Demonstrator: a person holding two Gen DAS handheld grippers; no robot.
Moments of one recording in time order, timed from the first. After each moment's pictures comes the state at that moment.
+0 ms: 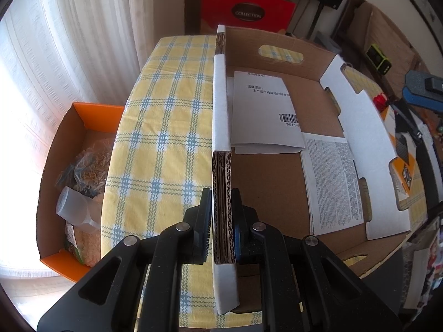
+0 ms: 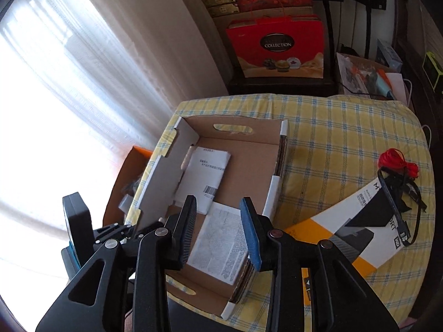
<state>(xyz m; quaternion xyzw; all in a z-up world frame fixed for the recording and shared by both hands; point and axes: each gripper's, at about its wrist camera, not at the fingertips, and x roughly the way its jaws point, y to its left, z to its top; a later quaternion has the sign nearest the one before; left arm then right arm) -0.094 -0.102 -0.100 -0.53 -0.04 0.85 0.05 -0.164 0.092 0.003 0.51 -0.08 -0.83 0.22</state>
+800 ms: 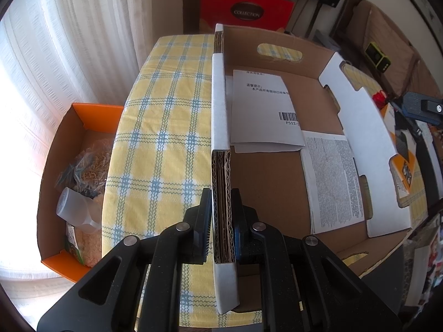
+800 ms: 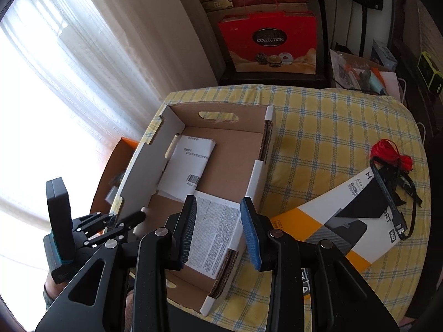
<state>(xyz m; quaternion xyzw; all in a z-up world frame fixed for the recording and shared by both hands) -0.095 -0.104 -0.100 -0.53 -0.04 0.85 0.05 -0.154 0.103 -0.010 0.51 -0.05 -0.84 0.20</state>
